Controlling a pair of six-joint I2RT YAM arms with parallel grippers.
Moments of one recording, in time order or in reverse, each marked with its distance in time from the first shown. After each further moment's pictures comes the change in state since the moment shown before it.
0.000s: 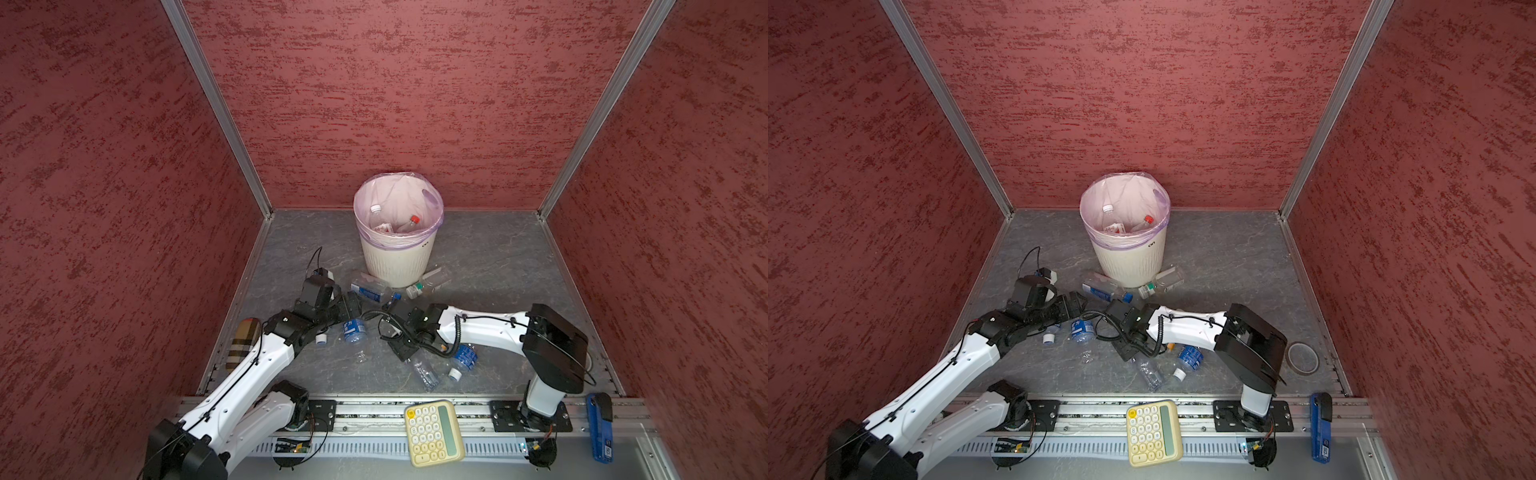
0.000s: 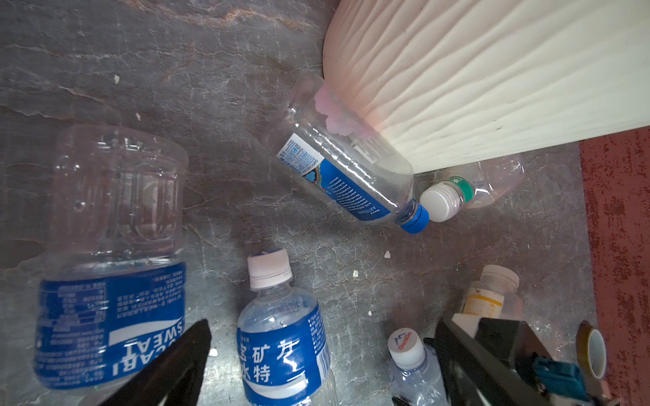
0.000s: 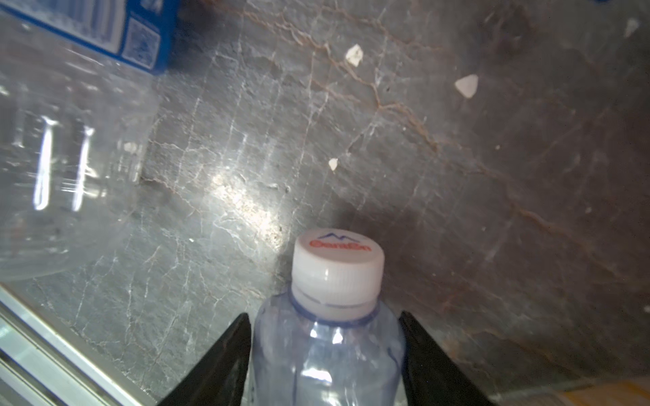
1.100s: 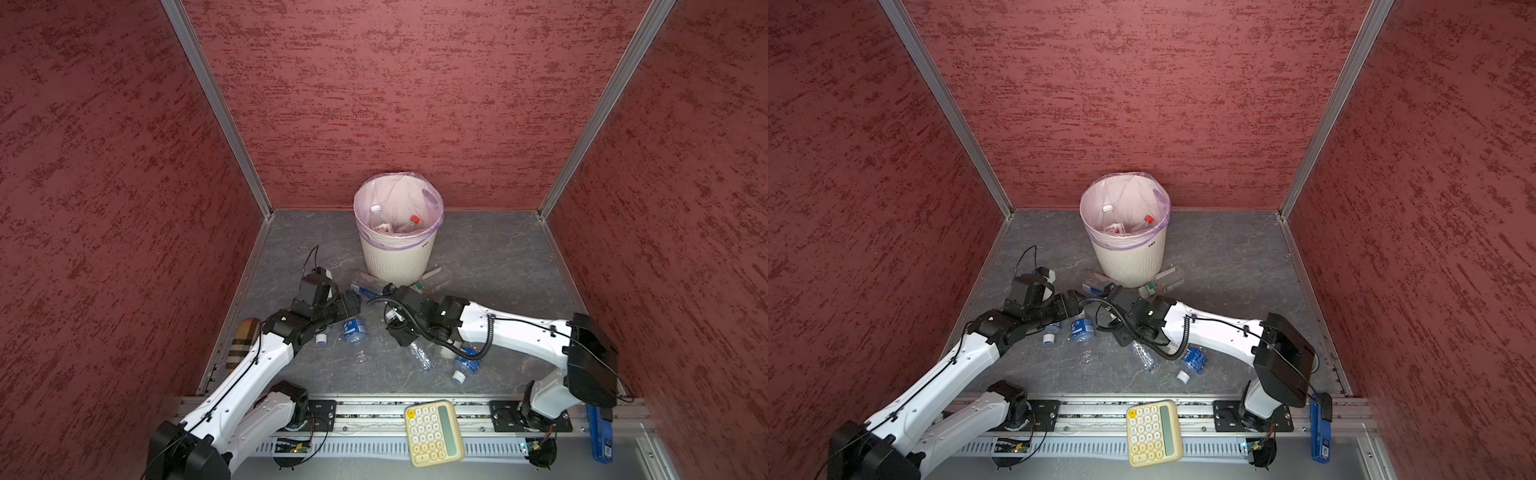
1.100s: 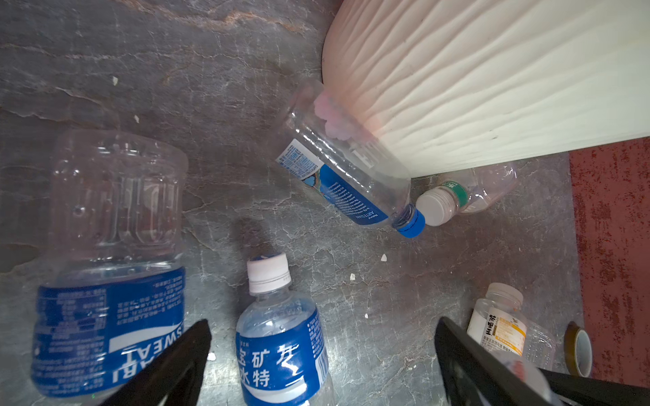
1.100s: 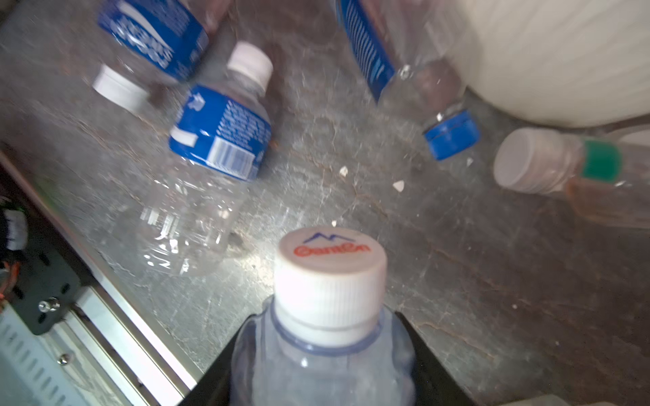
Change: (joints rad) left arm 0.033 0.002 0.000 0.013 0.044 0.007; right arm 0.000 -0.222 0.043 0.018 0.095 0.002
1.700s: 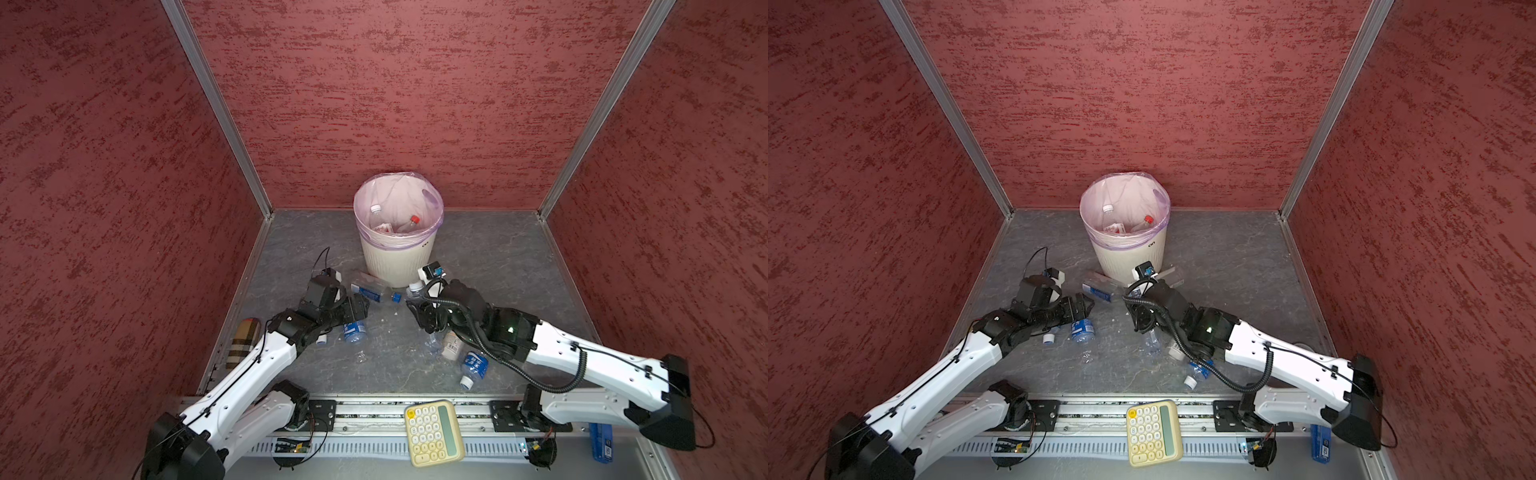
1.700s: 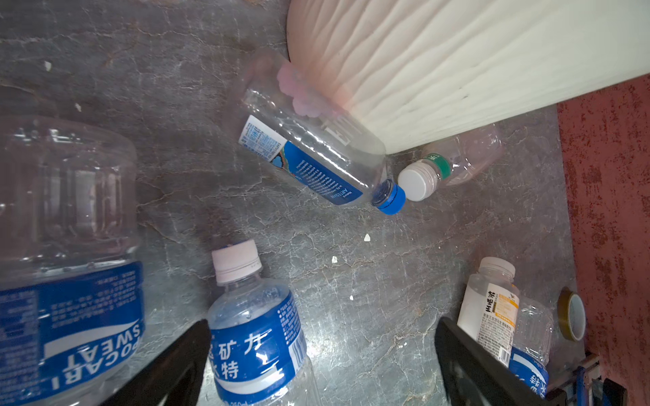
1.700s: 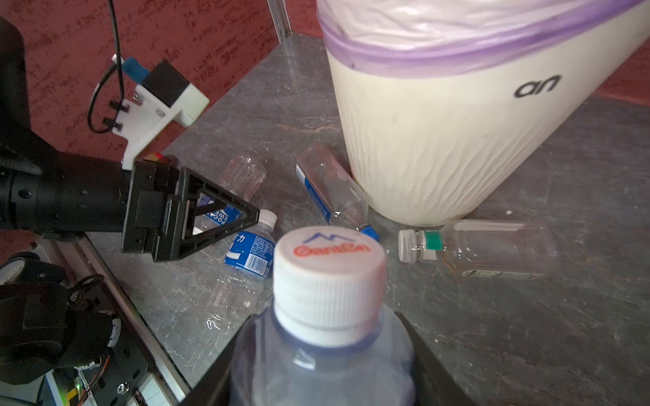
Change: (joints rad) left arm -0.106 0.021 0.015 0.002 -0.008 0.002; right arm 0.000 -0.427 -0.176 0.185 0.204 0.034
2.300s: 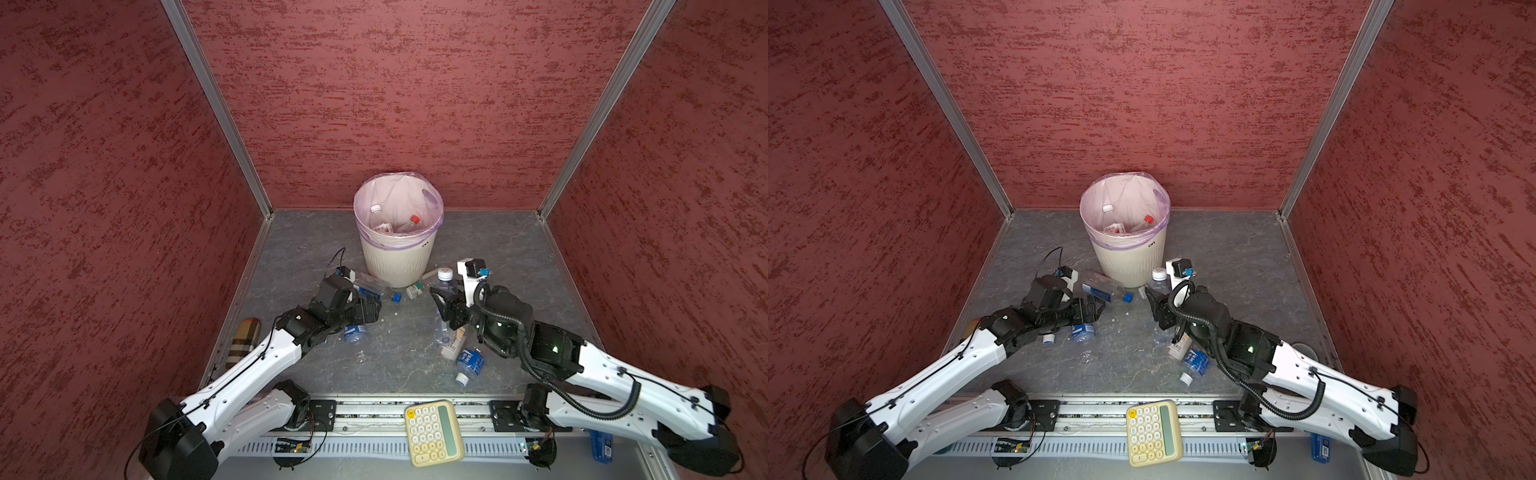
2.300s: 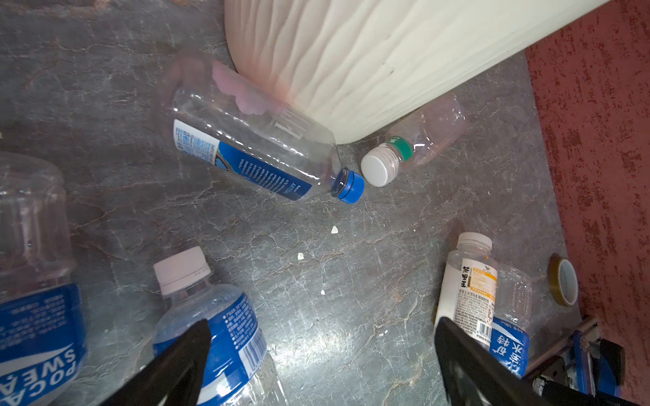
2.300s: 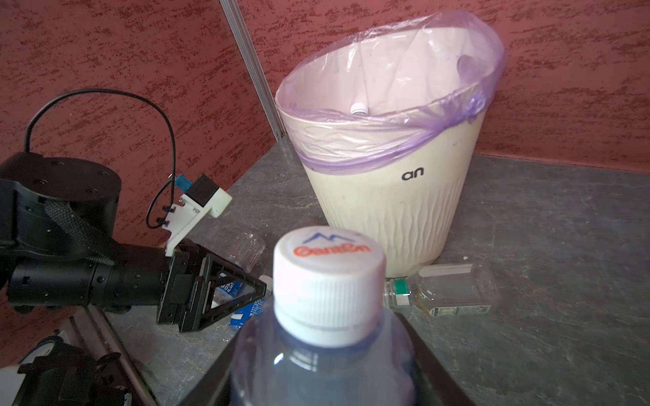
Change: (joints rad) left arm -0.126 0.035 0.035 0.035 -0.039 0.013; right arm 0.001 -0.252 -0.111 0.114 0.127 -0.012
